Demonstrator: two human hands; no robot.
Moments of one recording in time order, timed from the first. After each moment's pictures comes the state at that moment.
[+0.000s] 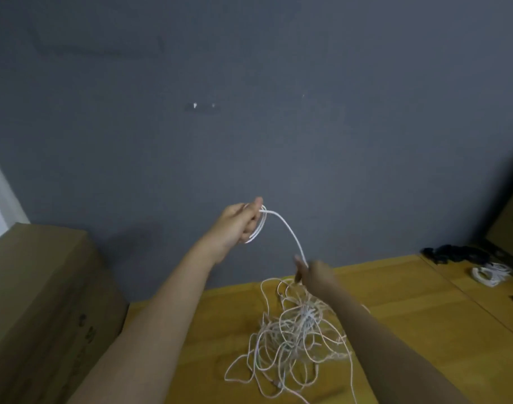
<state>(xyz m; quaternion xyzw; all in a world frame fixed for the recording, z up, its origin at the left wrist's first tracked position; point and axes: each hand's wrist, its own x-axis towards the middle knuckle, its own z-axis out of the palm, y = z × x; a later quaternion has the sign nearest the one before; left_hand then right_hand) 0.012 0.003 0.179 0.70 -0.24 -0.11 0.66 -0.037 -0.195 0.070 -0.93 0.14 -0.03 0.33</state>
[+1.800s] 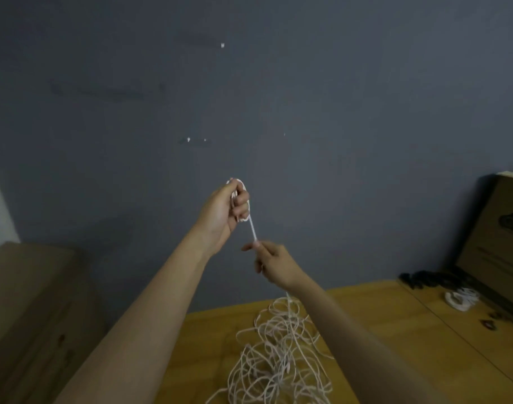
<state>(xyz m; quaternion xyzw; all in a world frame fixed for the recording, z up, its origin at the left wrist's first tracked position) -0.018 -0.016 0.263 0.49 -0.25 -0.08 0.83 -0.052 -0.148 0.173 -0.84 -0.05 -0.11 0.52</state>
